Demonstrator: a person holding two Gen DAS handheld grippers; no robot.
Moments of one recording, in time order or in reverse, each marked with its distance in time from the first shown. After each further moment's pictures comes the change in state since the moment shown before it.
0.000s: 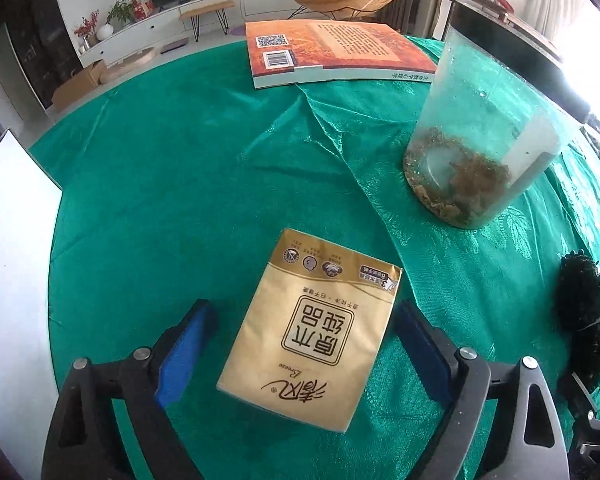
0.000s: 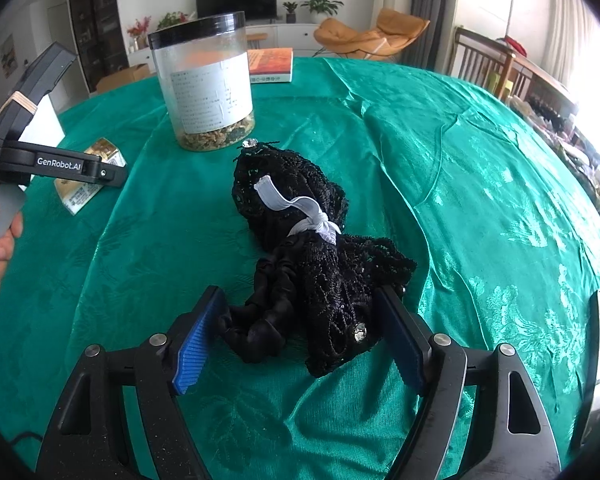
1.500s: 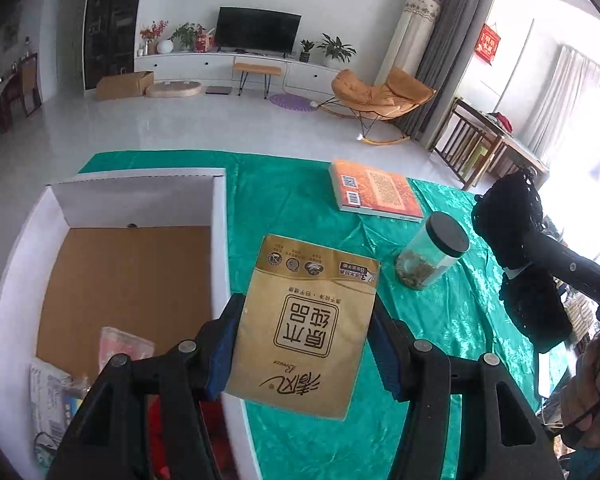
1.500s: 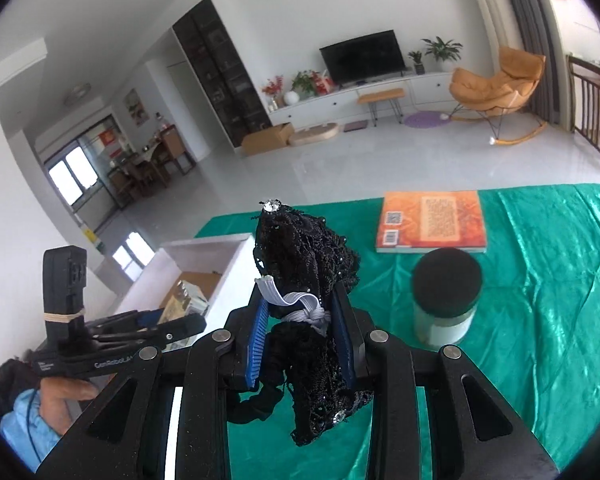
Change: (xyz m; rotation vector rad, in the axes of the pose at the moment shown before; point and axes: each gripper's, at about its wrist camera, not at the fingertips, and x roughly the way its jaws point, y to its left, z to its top) left arm -0.249 0.148 -0.081 -0.262 -0.278 -0.072; right arm -0.141 0.123 0.170 -0.037 -0.155 0.625
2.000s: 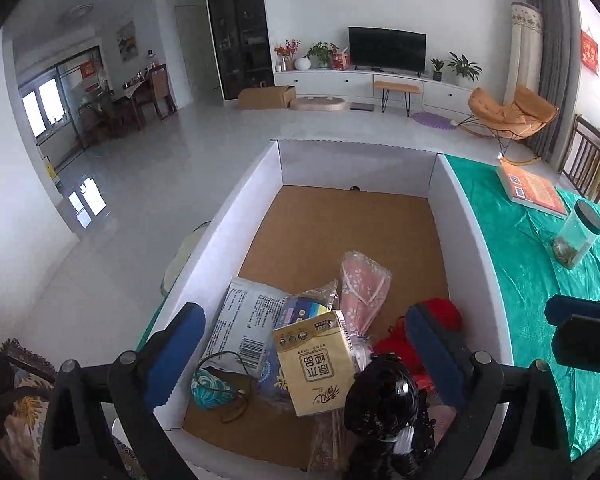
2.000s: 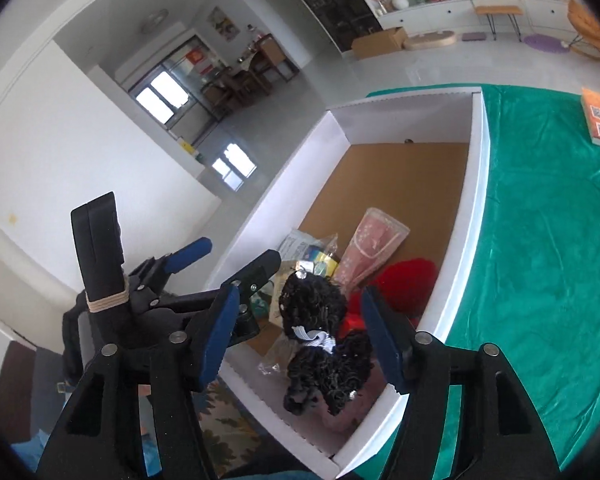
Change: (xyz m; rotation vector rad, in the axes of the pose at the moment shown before) left arm -0.070 0.119 -0.110 -0.115 -0.084 0.491; right arm 0.103 0.193 -0.113 -0.044 0.338 0.348
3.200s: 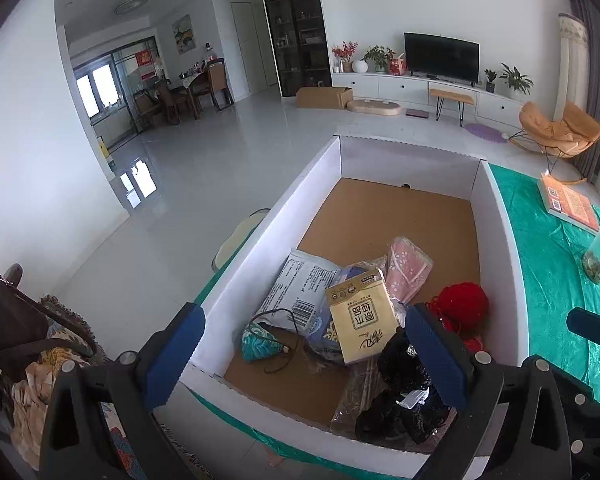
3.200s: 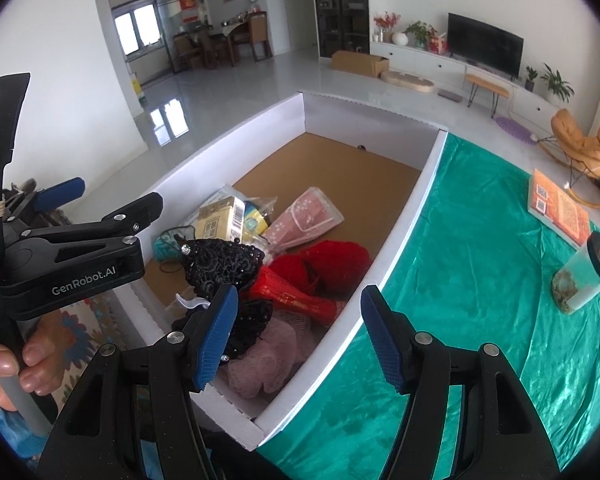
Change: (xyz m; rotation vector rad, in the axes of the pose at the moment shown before) left arm -0.046 0.008 -0.033 -0.099 0.004 0.165; right arm -0.001 0.039 -0.038 -0.328 0.034 -0.389
